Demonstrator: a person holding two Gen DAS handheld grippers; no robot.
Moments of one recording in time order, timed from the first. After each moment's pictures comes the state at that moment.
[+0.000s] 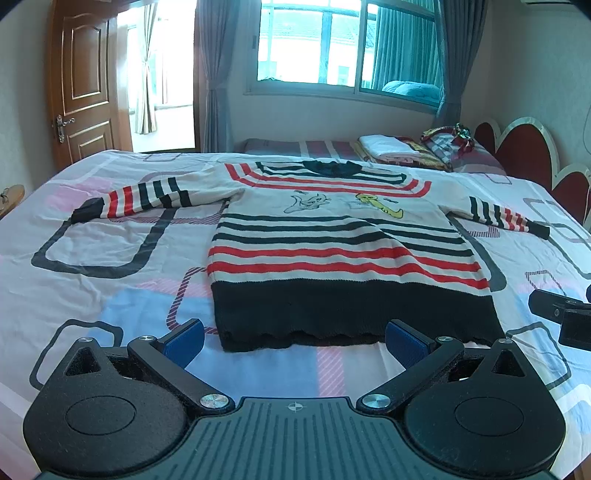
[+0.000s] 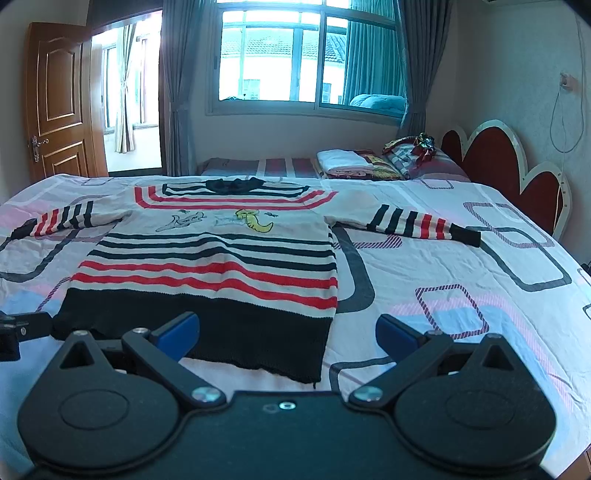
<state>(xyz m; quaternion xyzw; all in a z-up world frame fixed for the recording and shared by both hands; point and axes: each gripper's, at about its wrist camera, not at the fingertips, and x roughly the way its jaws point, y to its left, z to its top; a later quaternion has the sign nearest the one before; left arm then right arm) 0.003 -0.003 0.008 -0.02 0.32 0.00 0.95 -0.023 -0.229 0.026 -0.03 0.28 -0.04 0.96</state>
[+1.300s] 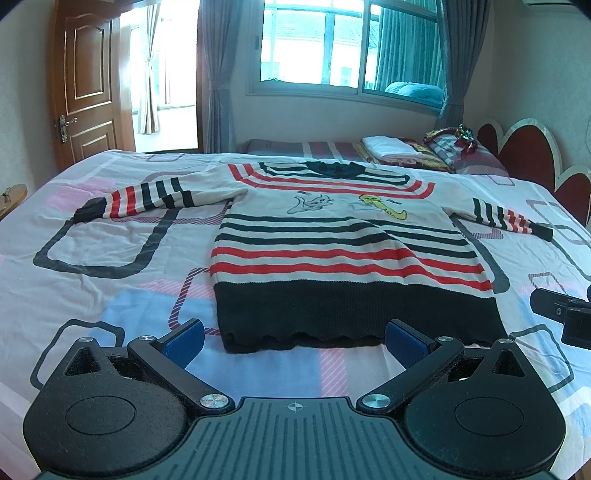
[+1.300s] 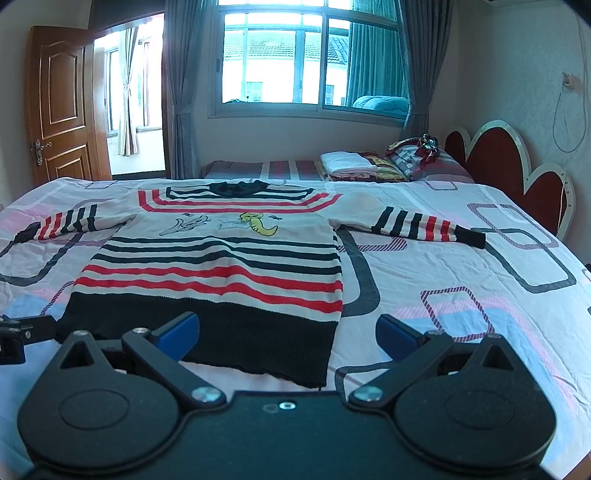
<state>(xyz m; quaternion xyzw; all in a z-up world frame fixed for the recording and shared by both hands) 0.005 -0.004 0.007 -0.02 0.32 0.00 0.95 -0.020 -0.225 0.027 -0.03 0.28 -0.03 0.96</state>
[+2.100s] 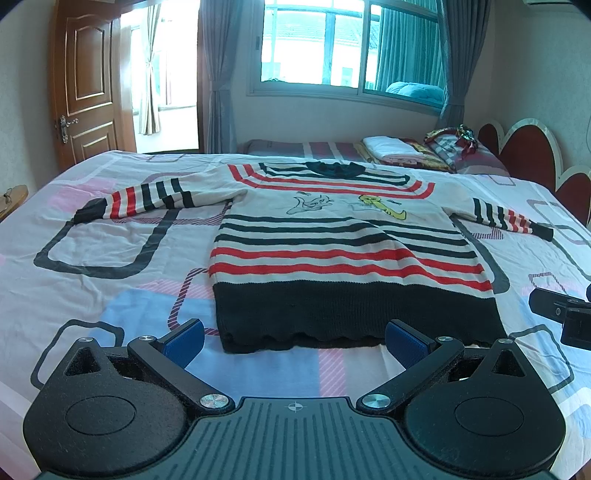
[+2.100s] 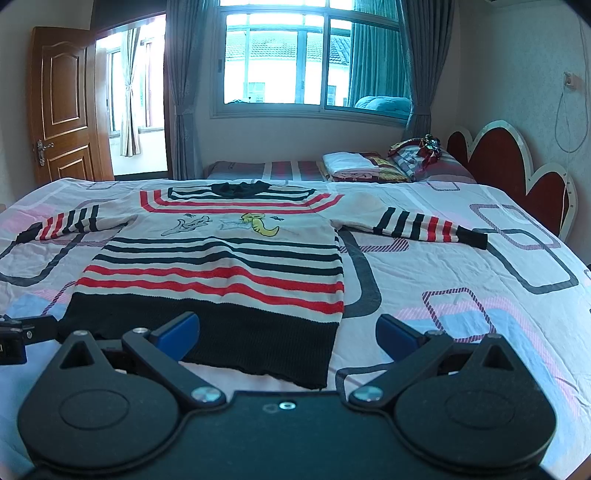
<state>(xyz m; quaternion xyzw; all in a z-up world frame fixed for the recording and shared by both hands) 0.005 -0.004 0.007 -0.02 0.31 0.00 0.95 -0.018 -0.224 0.026 -0.03 0.28 -0.03 0.96</state>
